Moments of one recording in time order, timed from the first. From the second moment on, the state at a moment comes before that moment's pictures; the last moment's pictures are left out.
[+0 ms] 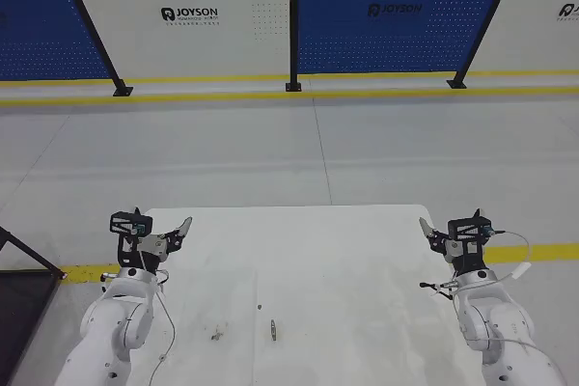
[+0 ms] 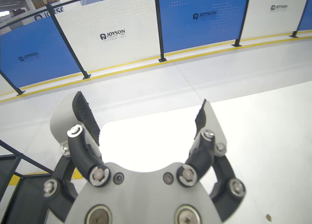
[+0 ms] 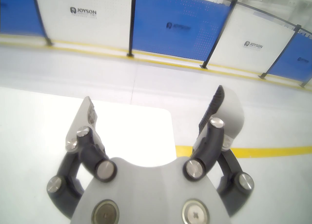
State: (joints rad) left arm 1.74 -1.15 -1.61 -1.81 1.28 -0.06 -0.05; right arm -1.73 -1.15 1.60 -1.80 -1.33 0.00 0.00
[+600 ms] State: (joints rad) left arm 2.14 -1.13 -1.70 -2.17 1.09 -0.21 -0.75; right arm -1.73 -1.15 1.60 -1.80 -1.33 0.00 0.00
